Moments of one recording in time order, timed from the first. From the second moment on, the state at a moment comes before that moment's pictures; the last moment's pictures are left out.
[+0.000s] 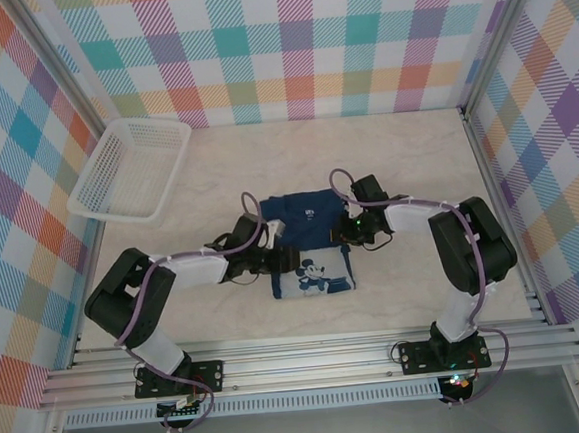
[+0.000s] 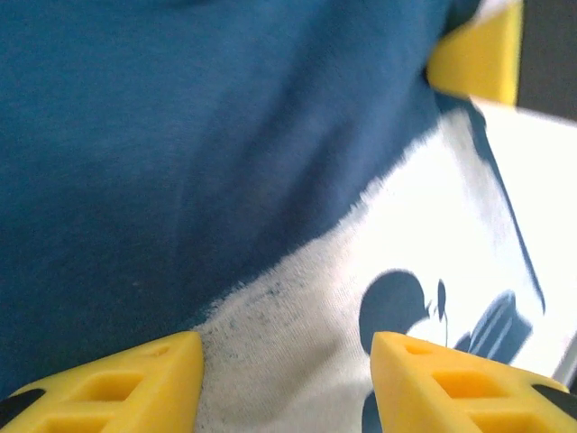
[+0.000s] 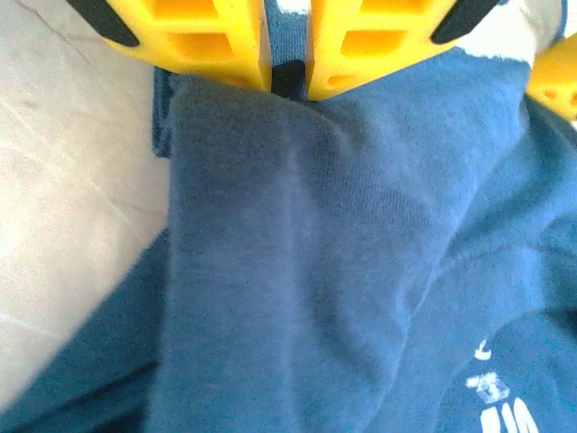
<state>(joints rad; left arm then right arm) -0.66 1.62 0.70 0.03 0.41 -0.57 0.40 1.74 0.91 -0.31 -0.41 0.50</state>
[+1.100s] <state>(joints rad) -0.42 1.91 1.15 -0.22 0.33 -0.47 0.39 2.04 1.40 -0.53 -0.34 0.27</state>
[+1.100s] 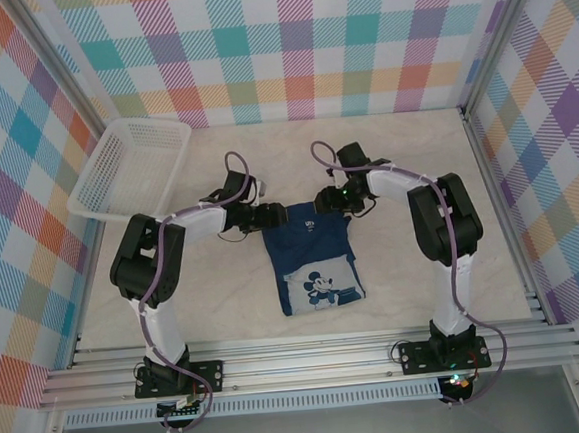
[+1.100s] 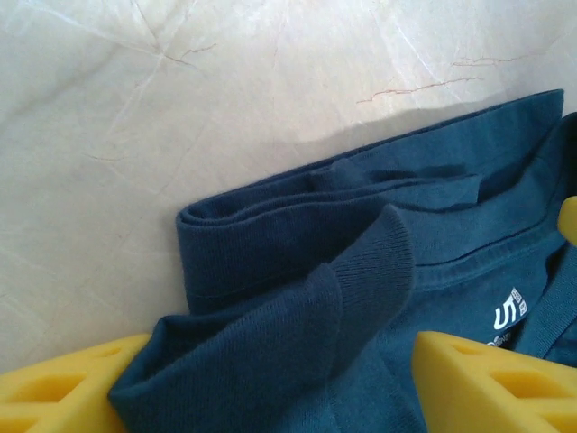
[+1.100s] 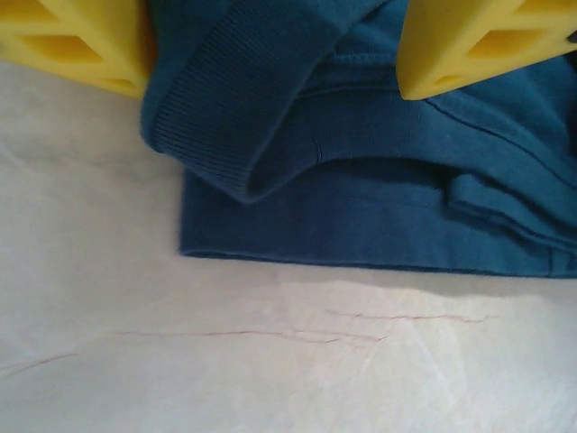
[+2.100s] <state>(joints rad) -0.41 2.01 1.28 -0.17 0.40 -0.39 0.38 2.03 1.33 -0.28 -0.41 0.36</state>
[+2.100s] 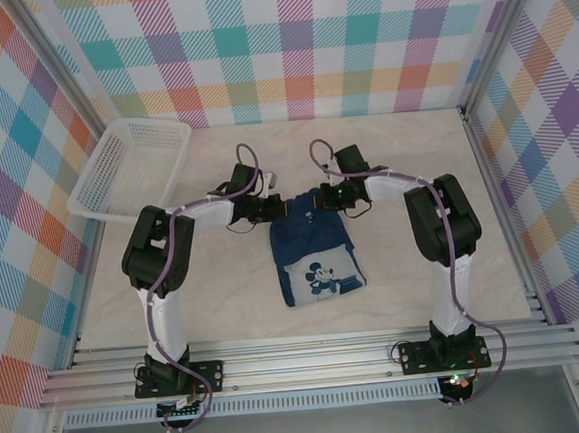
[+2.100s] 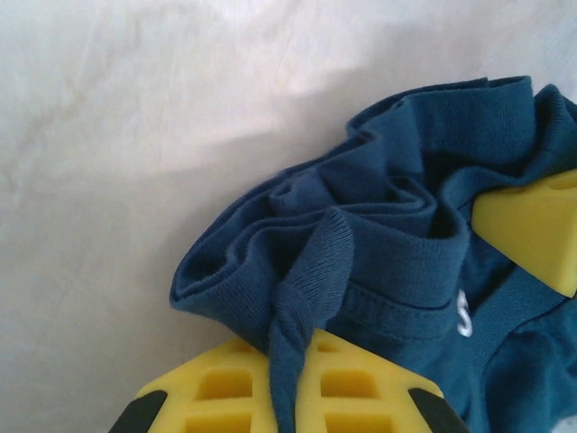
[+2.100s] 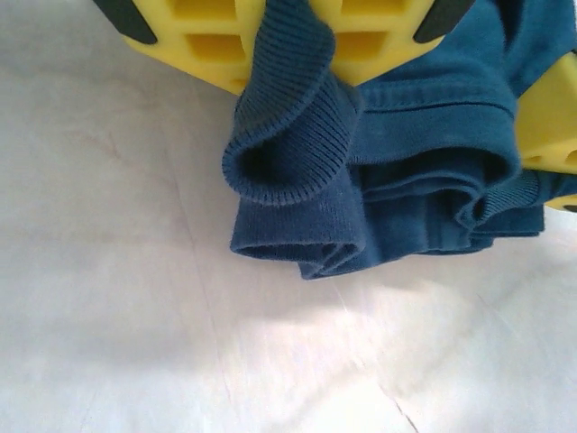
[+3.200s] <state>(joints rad) -0.46 1.63 1.05 -0.20 0.52 -0.43 0.35 1.48 0.82 0.03 -0.52 0.38</state>
